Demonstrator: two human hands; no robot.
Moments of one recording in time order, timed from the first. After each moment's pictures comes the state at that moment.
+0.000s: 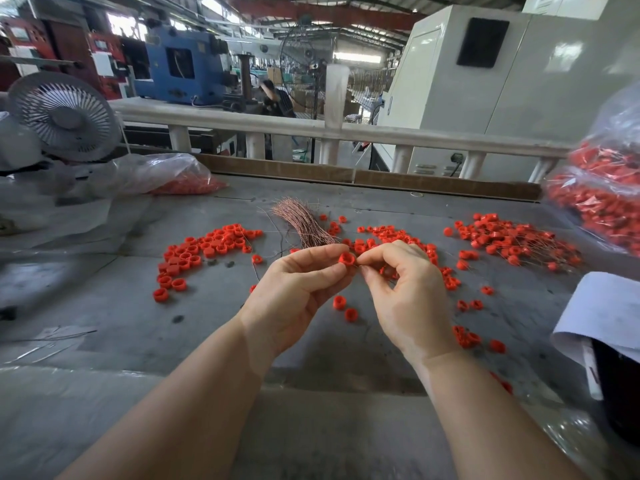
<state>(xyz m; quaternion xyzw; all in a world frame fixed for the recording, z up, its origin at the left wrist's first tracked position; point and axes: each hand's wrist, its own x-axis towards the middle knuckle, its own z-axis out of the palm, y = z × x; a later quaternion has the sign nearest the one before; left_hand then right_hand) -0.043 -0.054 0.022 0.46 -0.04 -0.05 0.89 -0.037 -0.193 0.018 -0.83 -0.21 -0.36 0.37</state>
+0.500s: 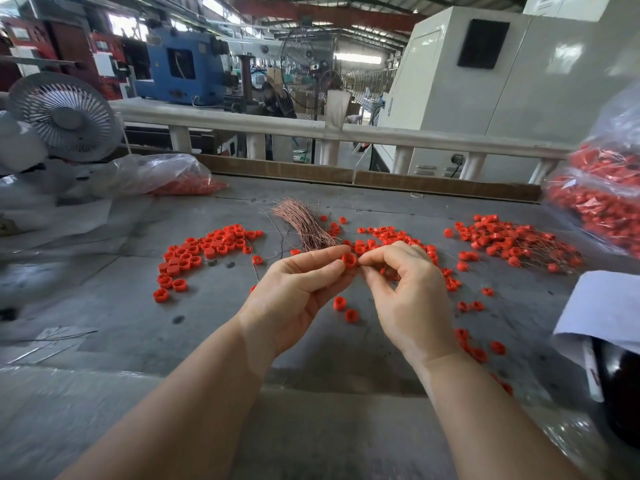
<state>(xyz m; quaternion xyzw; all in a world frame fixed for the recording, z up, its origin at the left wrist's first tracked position) -0.044 -0.055 0.025 0.44 -0.02 -0.06 0.89 -0.037 -0.193 0.018 -0.82 -0.22 -0.38 0.36</state>
